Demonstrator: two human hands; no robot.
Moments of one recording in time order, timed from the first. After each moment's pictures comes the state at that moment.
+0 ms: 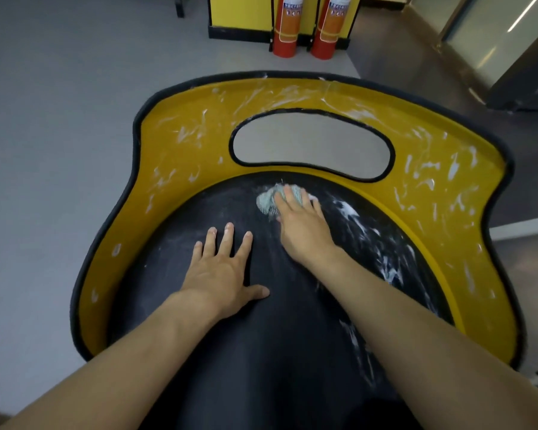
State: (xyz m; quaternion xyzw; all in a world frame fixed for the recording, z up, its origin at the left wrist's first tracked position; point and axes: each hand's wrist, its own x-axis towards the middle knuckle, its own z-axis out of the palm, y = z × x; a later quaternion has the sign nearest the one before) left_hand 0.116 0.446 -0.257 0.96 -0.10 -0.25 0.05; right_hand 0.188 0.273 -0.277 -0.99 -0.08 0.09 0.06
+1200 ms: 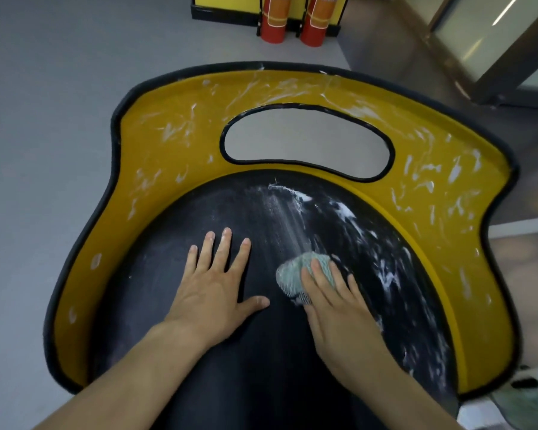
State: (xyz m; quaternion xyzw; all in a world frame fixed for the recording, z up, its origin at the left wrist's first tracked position) left_hand 0.107 0.453 -0.268 0.97 -0.14 -0.19 0.07; right_hand 0.037 0.233 -0.275 -0.99 -0.07 0.10 0.01
